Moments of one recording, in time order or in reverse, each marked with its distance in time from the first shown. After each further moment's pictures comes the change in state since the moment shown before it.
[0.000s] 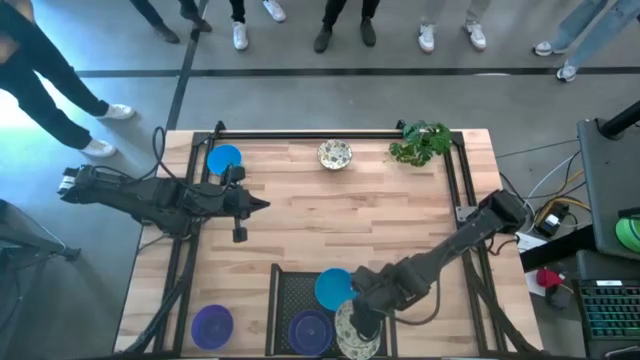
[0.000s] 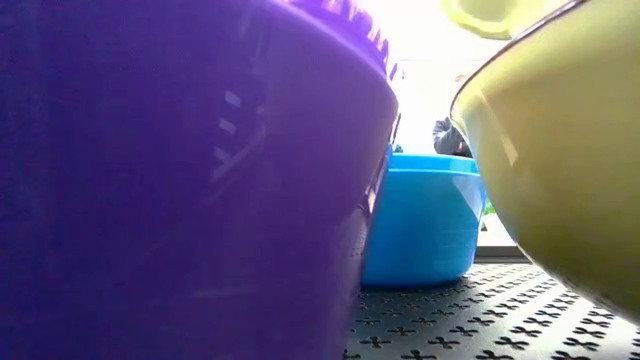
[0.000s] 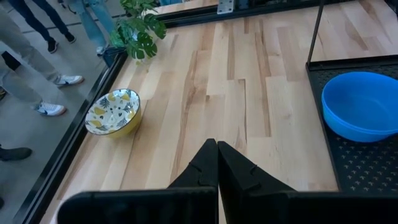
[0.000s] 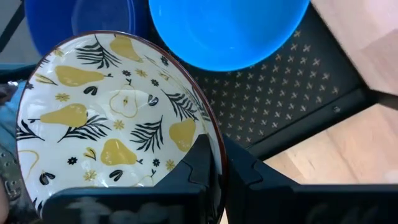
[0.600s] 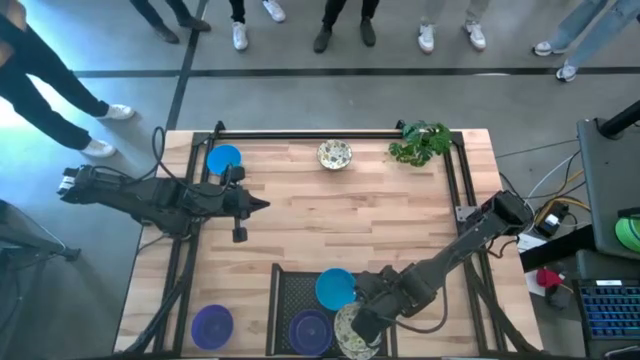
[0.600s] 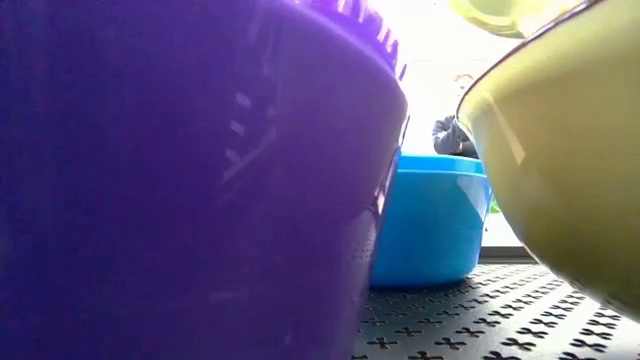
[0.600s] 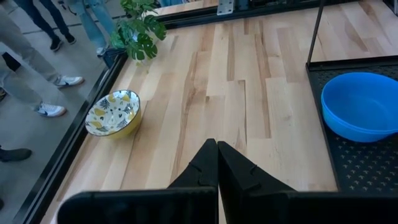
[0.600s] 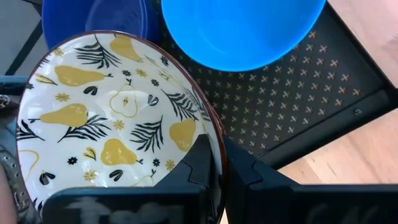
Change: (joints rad) left arm 0.000 0.000 0.000 0.004 0.000 0.002; right arm 0.050 0.002 -0.060 0.103 0.055 0.064
